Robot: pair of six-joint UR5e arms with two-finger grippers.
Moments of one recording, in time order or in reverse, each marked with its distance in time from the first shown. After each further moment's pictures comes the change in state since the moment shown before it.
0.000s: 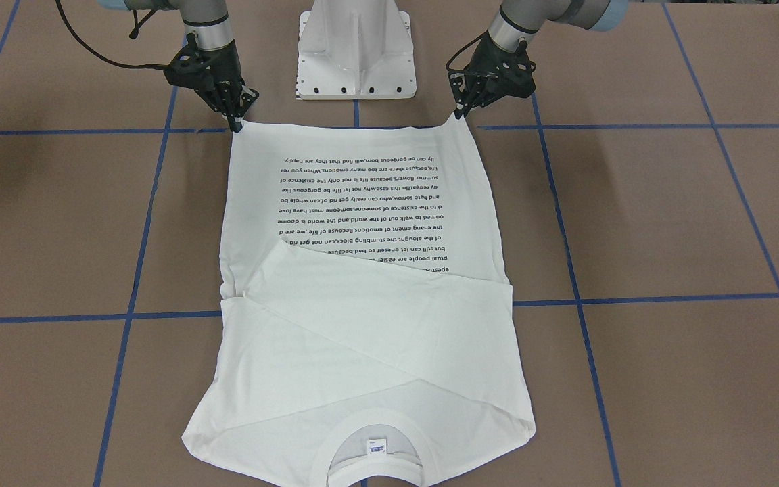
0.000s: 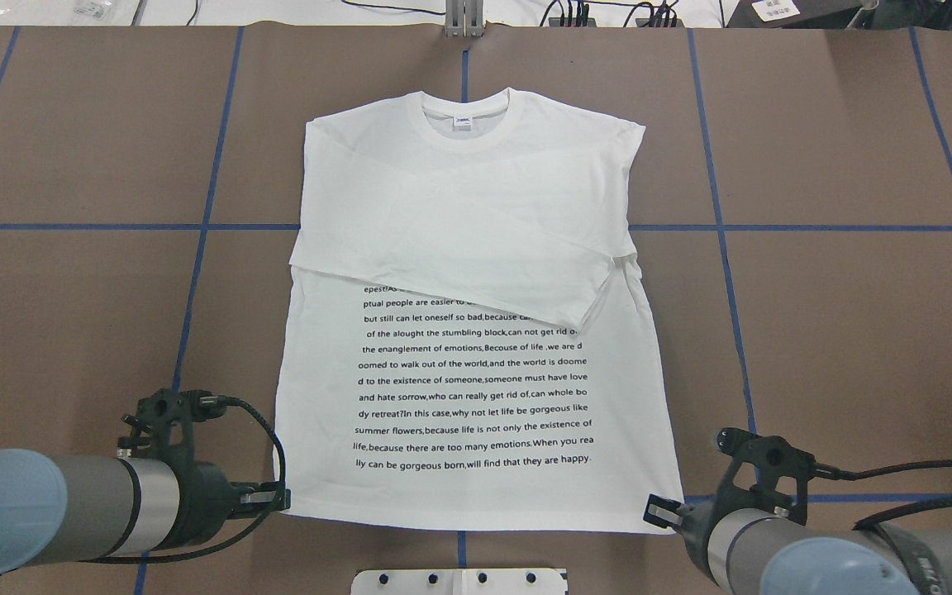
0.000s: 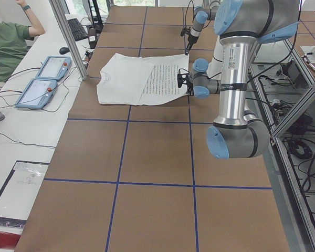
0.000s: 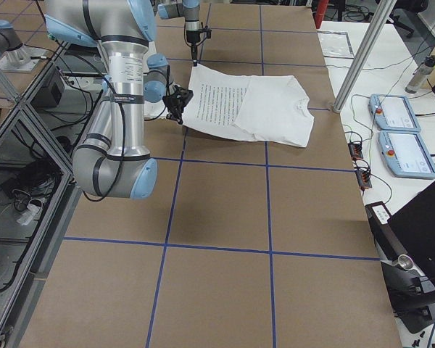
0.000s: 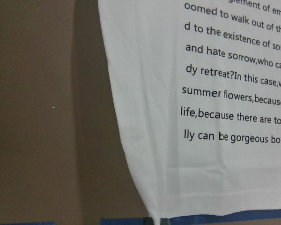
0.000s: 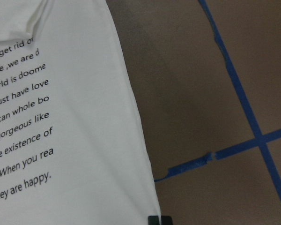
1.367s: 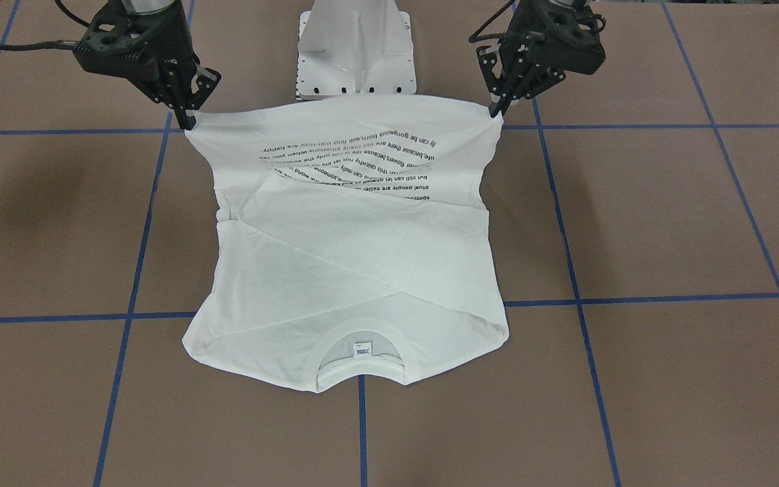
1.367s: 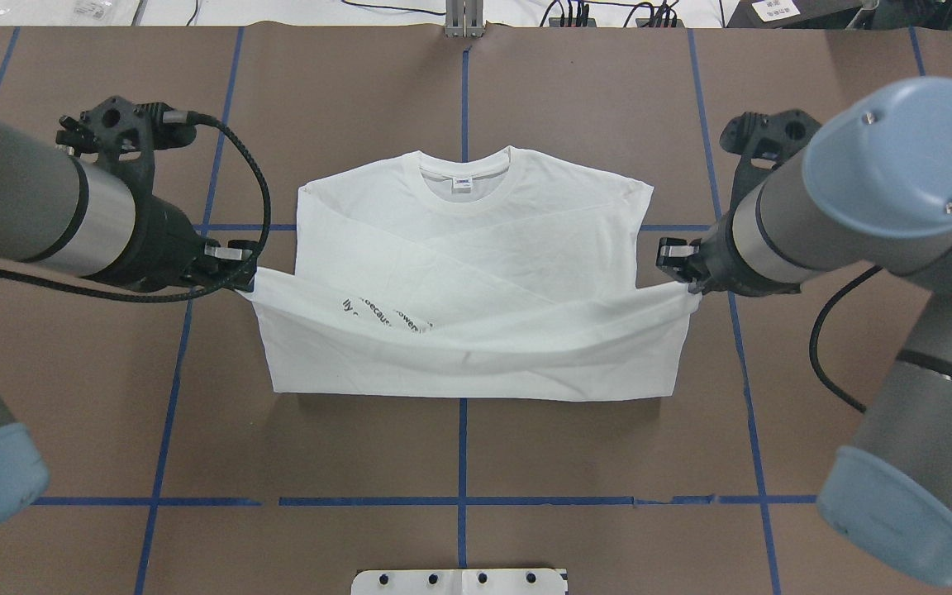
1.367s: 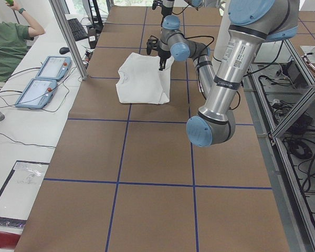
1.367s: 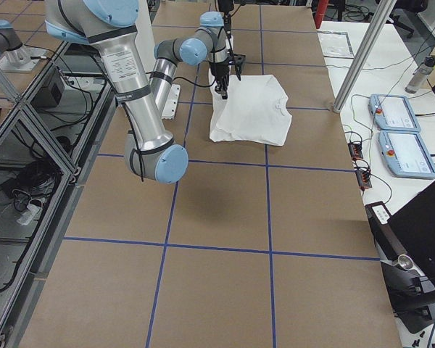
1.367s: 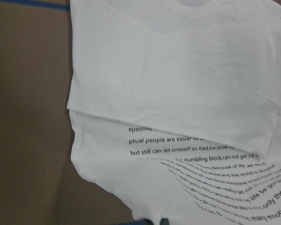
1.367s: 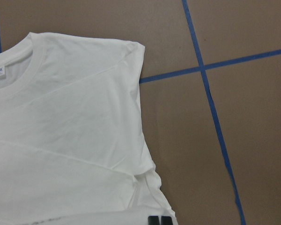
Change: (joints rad) left arm -0.533 -0.406 0.023 0.596 -0.291 0.439; right arm 0.663 0.437 -0.166 -0.312 0.412 -0.629
